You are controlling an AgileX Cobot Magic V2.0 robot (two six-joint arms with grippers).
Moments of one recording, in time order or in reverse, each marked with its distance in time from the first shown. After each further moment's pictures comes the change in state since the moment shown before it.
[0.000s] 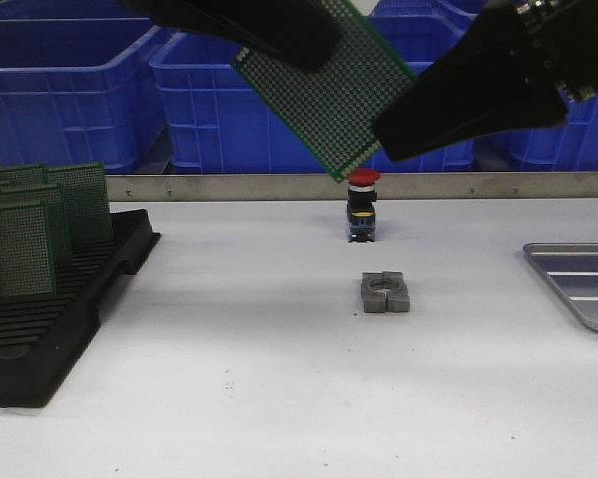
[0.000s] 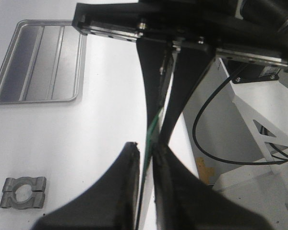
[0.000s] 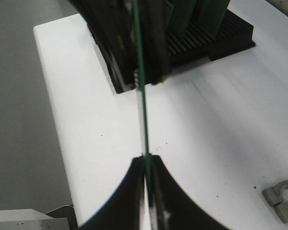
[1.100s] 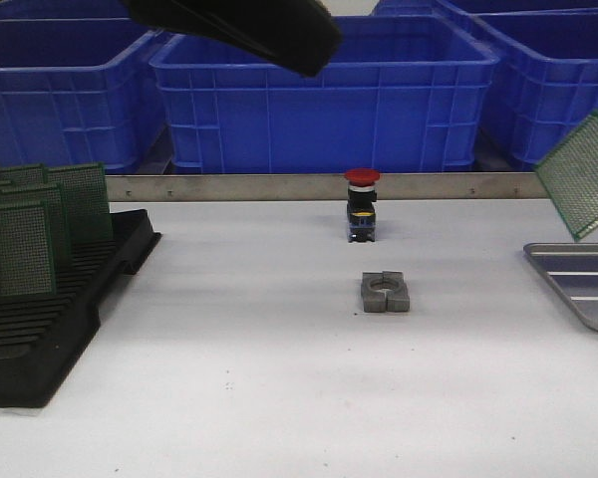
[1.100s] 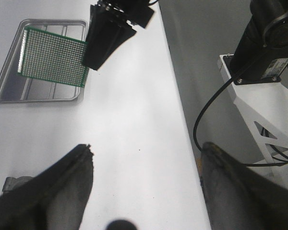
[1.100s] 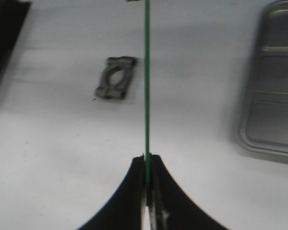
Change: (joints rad) left arm 0.000 0.000 0.000 -0.001 -0.002 -0.004; right arm -0.504 0.083 0.068 -0.173 -0.062 0.640
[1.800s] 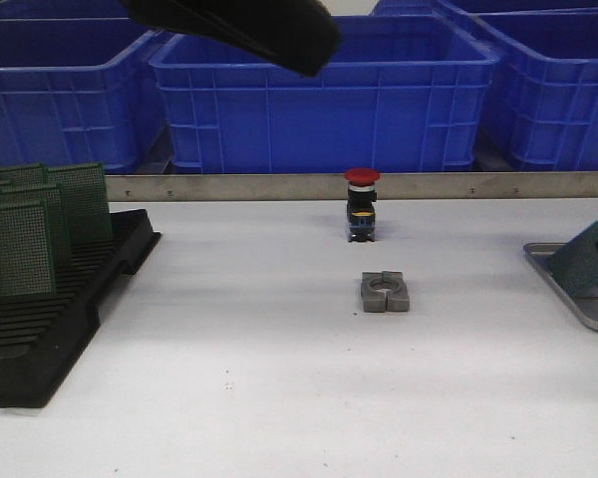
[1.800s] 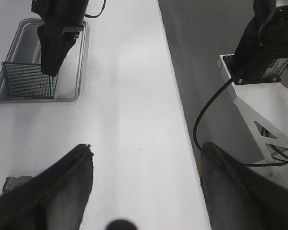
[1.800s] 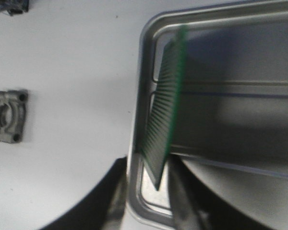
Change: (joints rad) left arm 0.000 0.000 0.000 0.000 0.000 0.000; right arm -0.115 0.475 -0.327 -0.123 0.060 0.004
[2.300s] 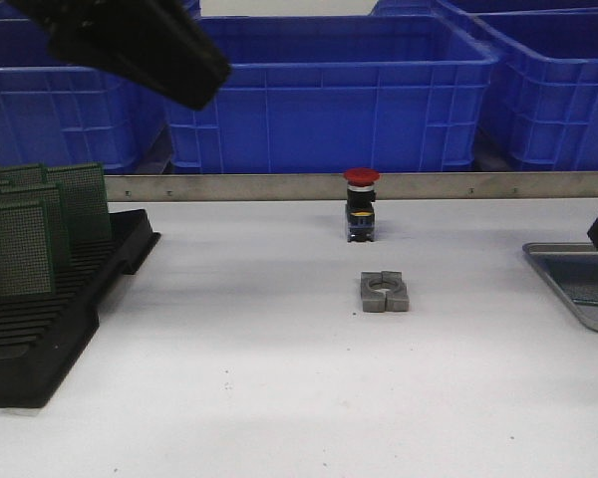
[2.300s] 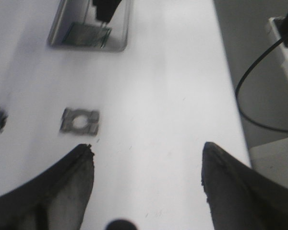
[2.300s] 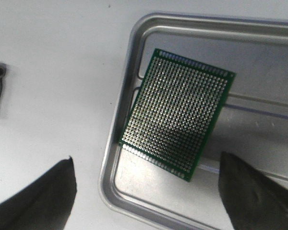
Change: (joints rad) left arm 0.188 0.000 0.000 0.142 -0.020 0.000; right arm 0.000 0.000 -0.070 -0.156 0.032 0.000
